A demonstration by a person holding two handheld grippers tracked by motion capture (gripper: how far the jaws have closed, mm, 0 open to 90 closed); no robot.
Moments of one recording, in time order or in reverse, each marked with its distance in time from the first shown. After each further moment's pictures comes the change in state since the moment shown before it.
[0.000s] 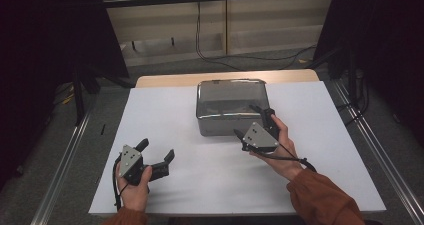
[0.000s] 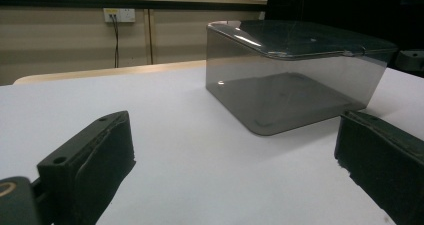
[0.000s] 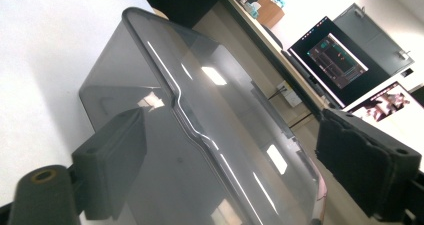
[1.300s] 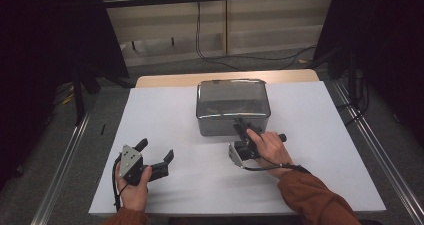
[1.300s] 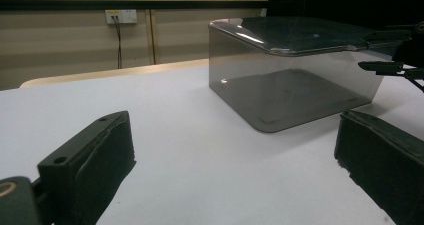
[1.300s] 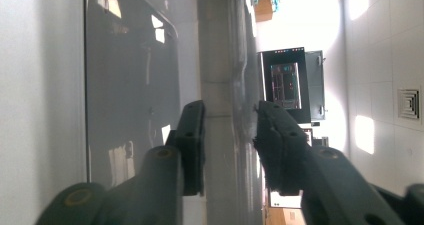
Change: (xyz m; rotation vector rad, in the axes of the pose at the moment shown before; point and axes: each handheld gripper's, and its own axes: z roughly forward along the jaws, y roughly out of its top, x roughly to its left) left arm 0.000 0.000 0.000 0.007 0.011 0.027; right arm 0.044 -0.005 0.024 0.175 -0.112 -0.624
